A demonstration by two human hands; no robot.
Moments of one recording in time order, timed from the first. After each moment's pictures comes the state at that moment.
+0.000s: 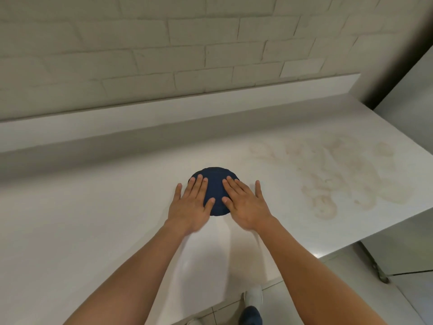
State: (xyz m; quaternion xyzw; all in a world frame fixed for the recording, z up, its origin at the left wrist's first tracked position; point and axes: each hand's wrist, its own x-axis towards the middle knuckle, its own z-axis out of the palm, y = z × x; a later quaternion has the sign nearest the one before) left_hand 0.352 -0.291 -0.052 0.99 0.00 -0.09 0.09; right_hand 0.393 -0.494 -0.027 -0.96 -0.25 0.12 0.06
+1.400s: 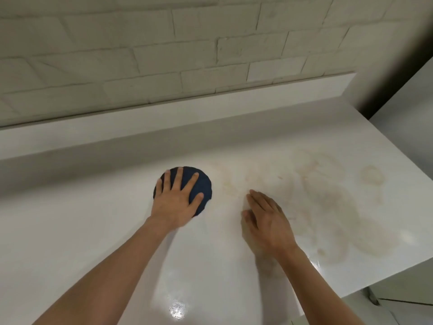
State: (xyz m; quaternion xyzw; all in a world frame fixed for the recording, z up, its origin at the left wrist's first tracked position) left_hand 0.508 -0.404 -0.043 0.99 0.06 -0.08 0.06; right_hand 0.505 -0.688 -0.022 -0.96 -0.19 -0.02 0.18
